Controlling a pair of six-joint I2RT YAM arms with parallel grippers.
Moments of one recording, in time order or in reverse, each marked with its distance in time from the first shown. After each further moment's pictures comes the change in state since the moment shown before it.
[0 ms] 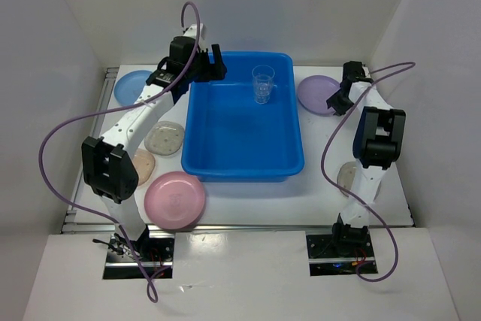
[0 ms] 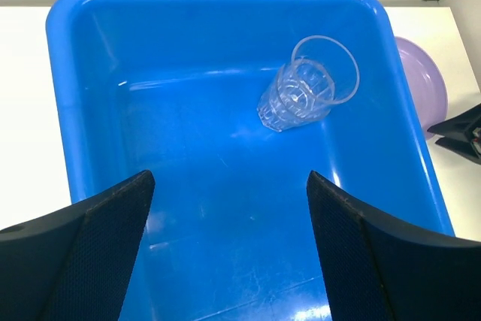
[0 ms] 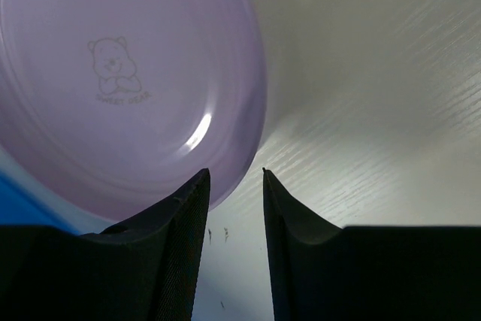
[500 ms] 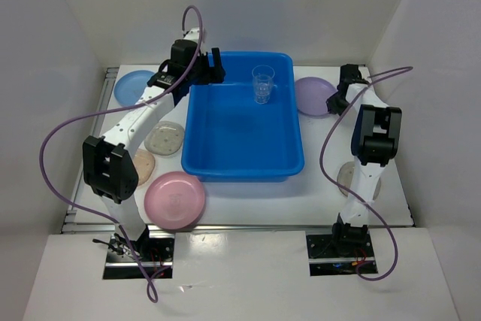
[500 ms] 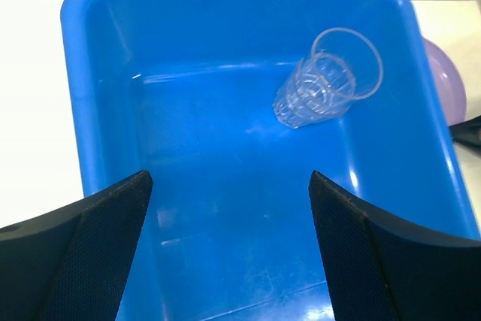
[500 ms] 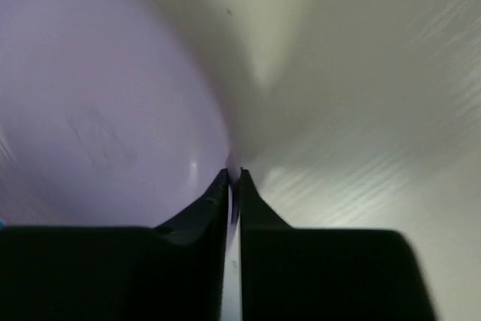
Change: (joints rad) left arm 0.000 -0.002 -0.033 0.015 -0.033 0.014; right arm 0.008 0.062 0.000 0.027 0.035 0.068
